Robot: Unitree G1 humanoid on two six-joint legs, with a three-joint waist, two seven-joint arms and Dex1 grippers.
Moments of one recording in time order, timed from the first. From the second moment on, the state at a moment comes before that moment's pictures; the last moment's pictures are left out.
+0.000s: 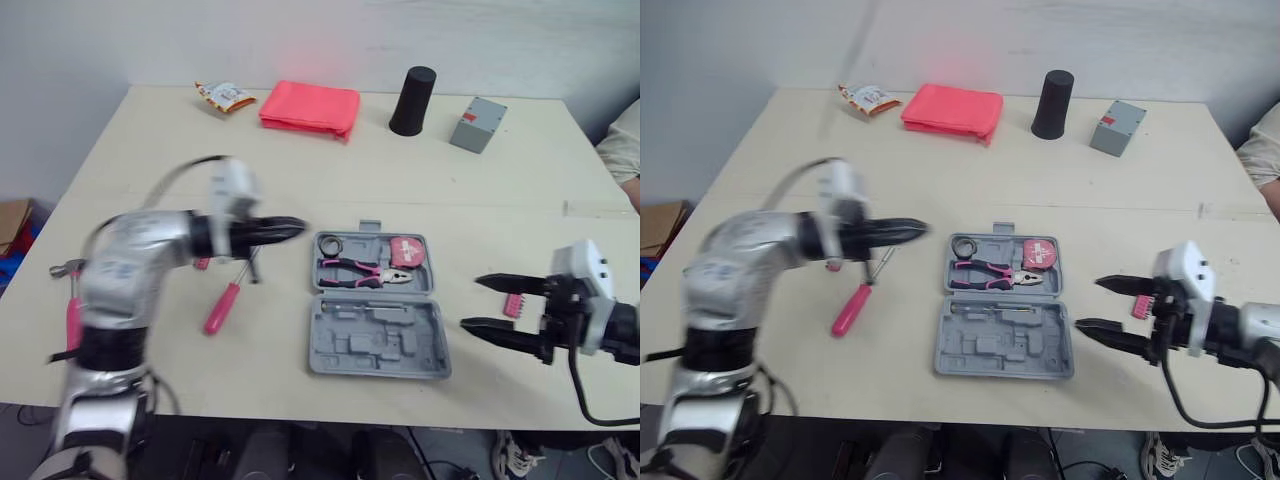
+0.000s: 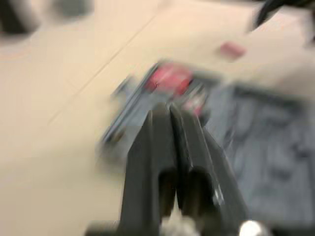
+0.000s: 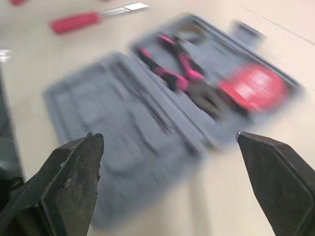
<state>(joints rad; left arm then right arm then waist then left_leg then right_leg) -0.49 0.67 0.23 -0.21 -0.42 0.73 -0.98 0.11 -1.00 -0.52 -0.38 0.73 0.67 1.08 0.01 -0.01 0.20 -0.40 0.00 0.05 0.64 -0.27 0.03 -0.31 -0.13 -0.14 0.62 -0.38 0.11</state>
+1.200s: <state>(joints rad) 0.30 0.88 1.04 0.07 -0.47 0.51 -0.84 0.02 -1.11 -0.63 0.22 0.48 0.40 1.23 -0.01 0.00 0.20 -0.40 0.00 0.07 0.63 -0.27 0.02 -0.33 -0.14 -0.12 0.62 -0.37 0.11</state>
